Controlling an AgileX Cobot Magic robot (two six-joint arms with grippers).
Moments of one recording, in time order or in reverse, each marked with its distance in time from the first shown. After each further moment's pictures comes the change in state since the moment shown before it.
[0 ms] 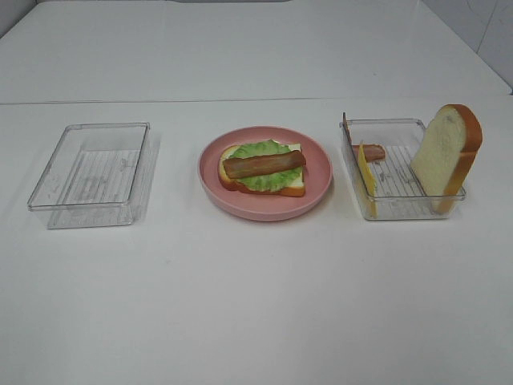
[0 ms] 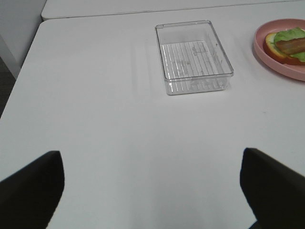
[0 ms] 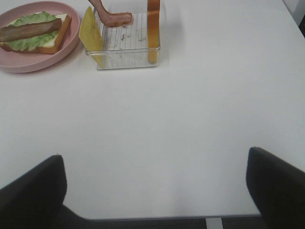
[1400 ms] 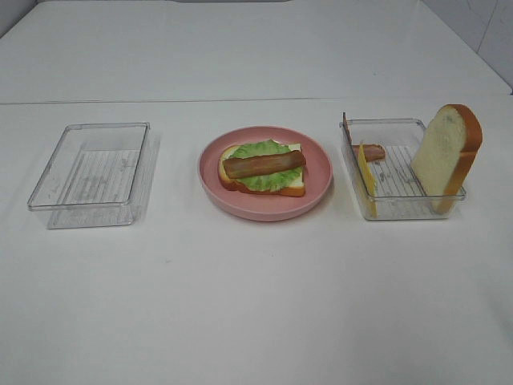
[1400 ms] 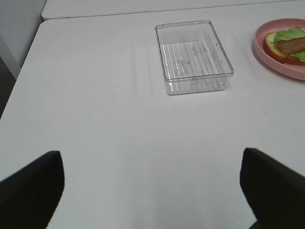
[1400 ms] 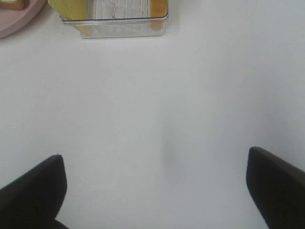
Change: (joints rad) left arm 0.000 0.000 0.000 0.000 0.000 0.000; right arm 0.000 0.866 -0.135 0.009 -0.315 0.000
